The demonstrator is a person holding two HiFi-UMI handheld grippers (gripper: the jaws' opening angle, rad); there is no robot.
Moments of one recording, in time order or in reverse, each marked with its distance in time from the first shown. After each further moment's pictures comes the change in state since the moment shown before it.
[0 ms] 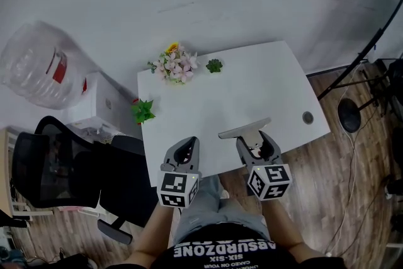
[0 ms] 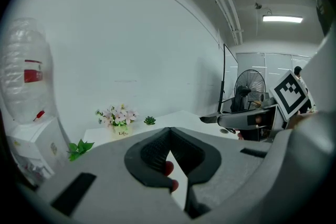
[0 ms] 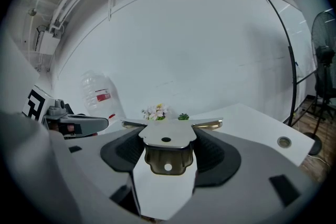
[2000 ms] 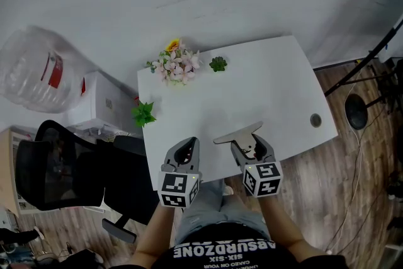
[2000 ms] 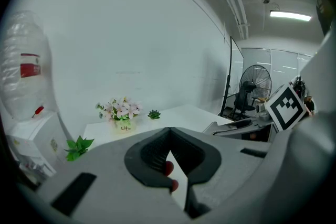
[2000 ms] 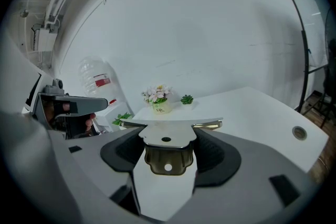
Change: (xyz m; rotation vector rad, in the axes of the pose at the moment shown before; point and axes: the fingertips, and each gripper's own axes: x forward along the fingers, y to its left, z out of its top) left arm 0.039 0.024 -0.012 -0.020 0.078 0.027; right arm 0.063 -0.007 -0.050 -0.002 0.176 0.053
